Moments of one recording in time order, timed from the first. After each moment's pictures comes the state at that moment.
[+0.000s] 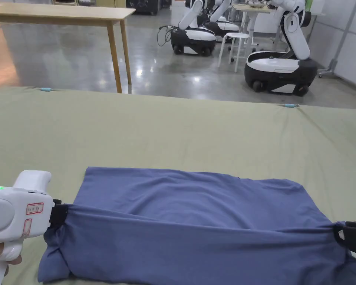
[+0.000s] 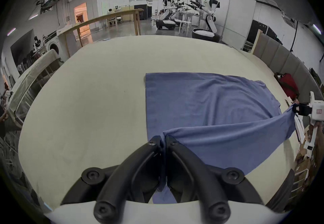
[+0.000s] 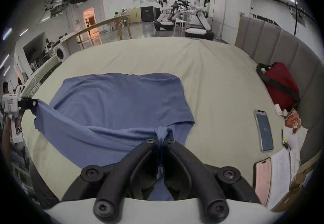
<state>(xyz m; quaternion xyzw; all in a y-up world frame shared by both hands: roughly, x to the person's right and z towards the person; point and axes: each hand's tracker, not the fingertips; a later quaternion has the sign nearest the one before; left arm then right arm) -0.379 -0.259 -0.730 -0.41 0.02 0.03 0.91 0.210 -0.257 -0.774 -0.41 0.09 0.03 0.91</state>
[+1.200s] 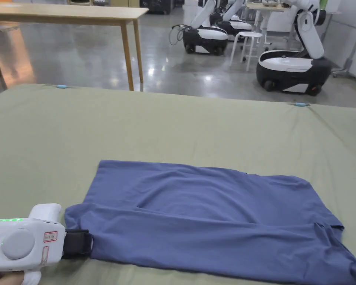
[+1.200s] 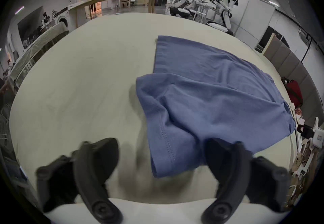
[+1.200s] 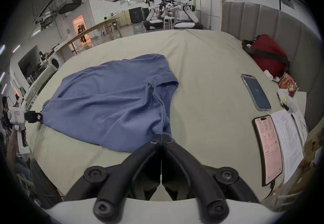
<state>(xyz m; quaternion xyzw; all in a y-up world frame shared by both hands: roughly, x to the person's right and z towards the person) -0.382 -0.333 -0.681 -0.47 0.06 0.10 0.88 0.242 -0.297 -0.682 -0.41 0.06 -0.02 0.91</state>
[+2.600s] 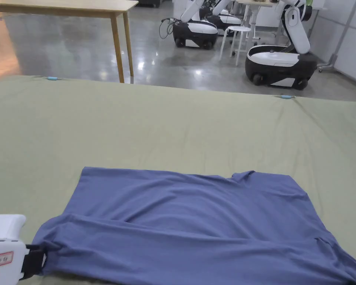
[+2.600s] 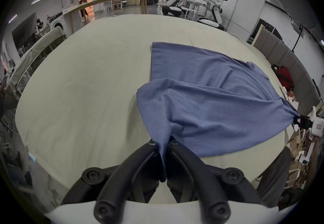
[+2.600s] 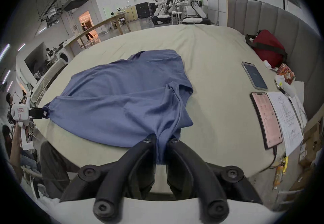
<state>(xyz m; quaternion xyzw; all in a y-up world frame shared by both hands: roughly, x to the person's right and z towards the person) -0.375 -0.285 -0.568 -0.47 0.03 0.08 0.88 0.235 -0.271 -0.585 -0.43 0.09 -0.03 0.90</state>
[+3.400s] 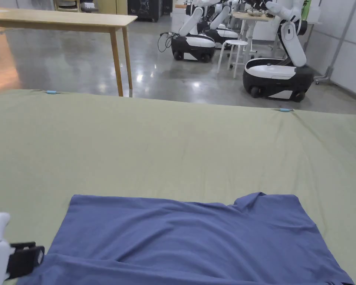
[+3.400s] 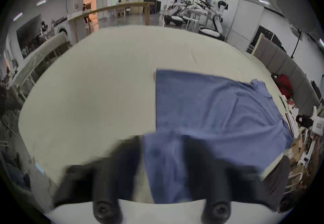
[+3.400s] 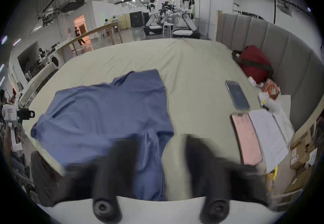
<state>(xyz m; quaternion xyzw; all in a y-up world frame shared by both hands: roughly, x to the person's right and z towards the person) -0.388 -0.256 -0.607 -0.41 0.04 0.06 0.91 0.236 -0.238 -0.631 -0.38 0.04 0.01 0.92</state>
